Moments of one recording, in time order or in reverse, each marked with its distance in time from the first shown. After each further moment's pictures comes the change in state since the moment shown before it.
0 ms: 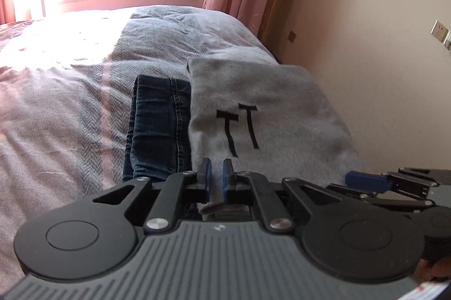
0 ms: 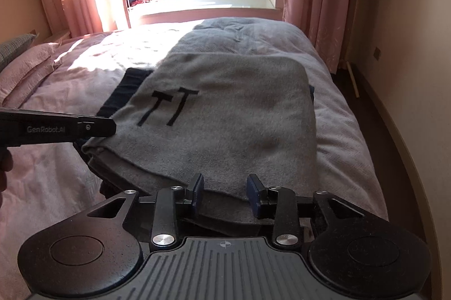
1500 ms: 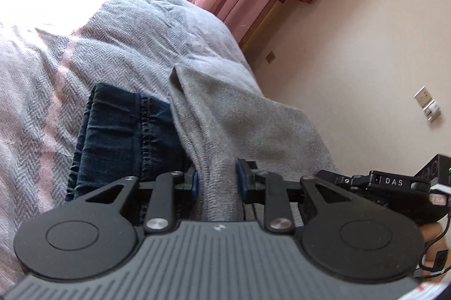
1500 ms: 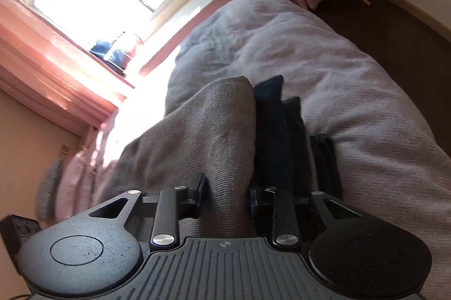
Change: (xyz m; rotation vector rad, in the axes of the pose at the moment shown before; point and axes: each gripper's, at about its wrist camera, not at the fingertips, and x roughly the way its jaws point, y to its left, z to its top) left arm 0.082 0.049 0.044 -0.233 0.002 -0.232; right arm 0.068 -0.155 0.045 0.589 0.026 0.283
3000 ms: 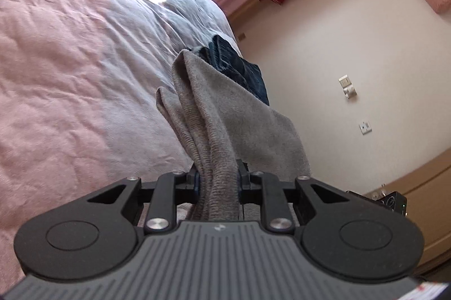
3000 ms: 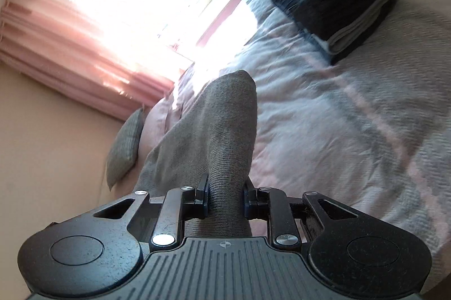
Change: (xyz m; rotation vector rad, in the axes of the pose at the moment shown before) left arm -0.532 0.227 -0.166 -0.143 0.138 -0.257; right arm -0.230 0.339 -0.468 0.244 -0.094 0.141
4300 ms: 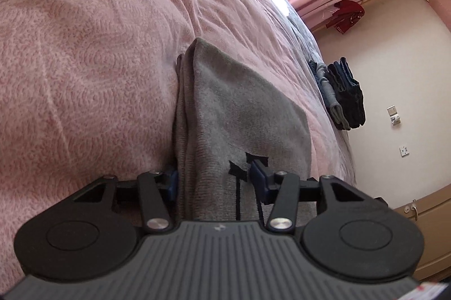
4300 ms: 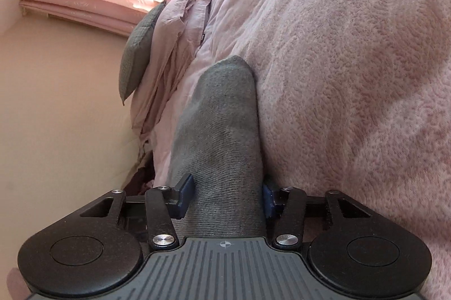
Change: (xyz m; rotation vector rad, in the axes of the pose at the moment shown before) left arm -0.152 0.459 -0.125 -0.172 -0.084 0.085; right arm 0.332 -0.073 -0.344 -0.049 0.262 0.305
